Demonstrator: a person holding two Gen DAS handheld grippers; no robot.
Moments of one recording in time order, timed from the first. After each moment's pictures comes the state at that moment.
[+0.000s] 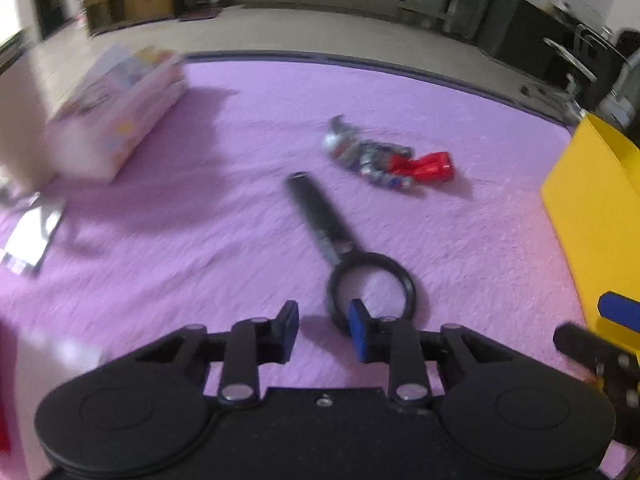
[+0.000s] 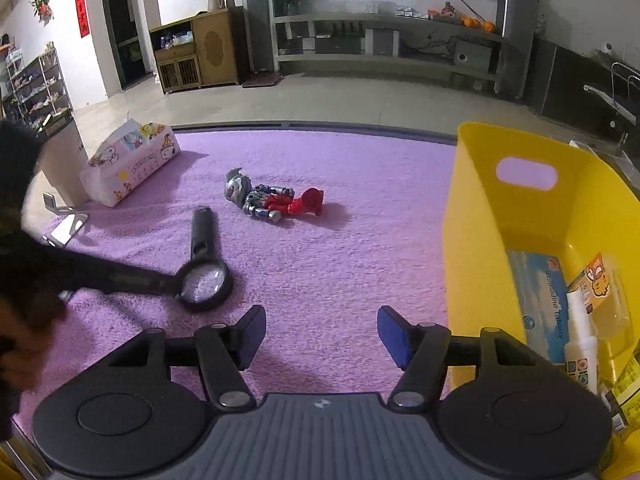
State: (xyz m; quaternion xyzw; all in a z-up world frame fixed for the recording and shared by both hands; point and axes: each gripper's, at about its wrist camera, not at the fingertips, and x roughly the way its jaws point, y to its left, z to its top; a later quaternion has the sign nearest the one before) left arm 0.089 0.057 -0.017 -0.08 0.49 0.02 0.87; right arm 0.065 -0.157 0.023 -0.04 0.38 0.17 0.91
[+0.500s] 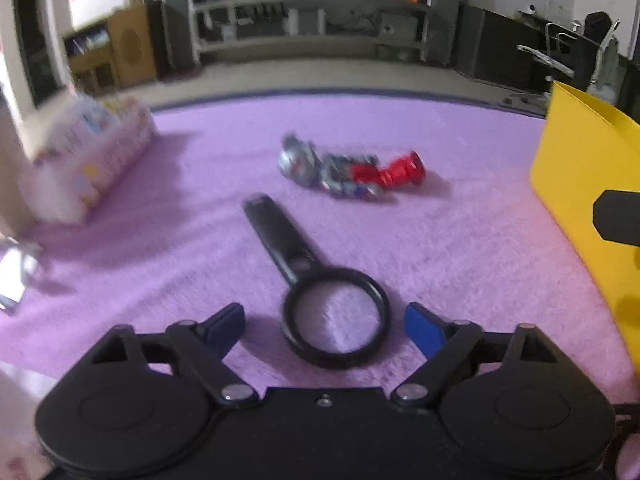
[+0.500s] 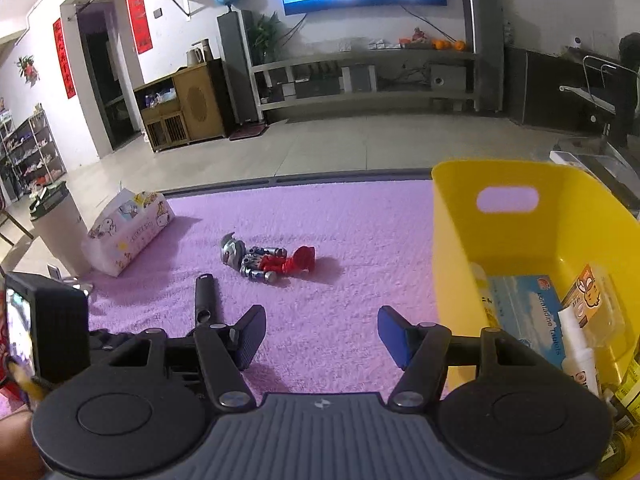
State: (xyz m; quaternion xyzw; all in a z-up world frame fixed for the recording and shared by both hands) left arm 0.096 0.014 -0.053 -0.01 0.41 0.00 0.91; right arm 0.072 -0.166 0.038 0.02 0.33 0.15 0.93
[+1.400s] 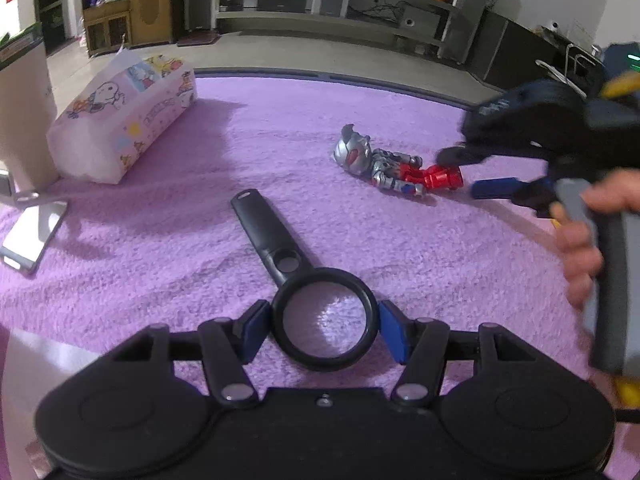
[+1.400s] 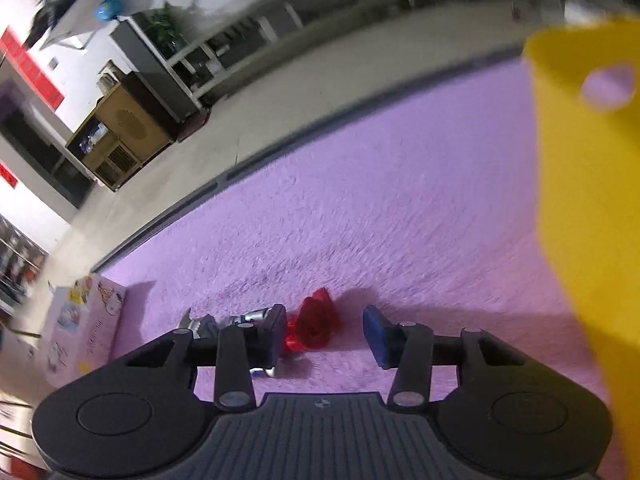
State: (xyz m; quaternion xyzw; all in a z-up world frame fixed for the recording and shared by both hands) left arm 0.082 0.064 -0.035 -0.07 0.44 0.00 0.90; right arm 0.235 -0.118 -0.029 0.23 0.44 0.08 0.87
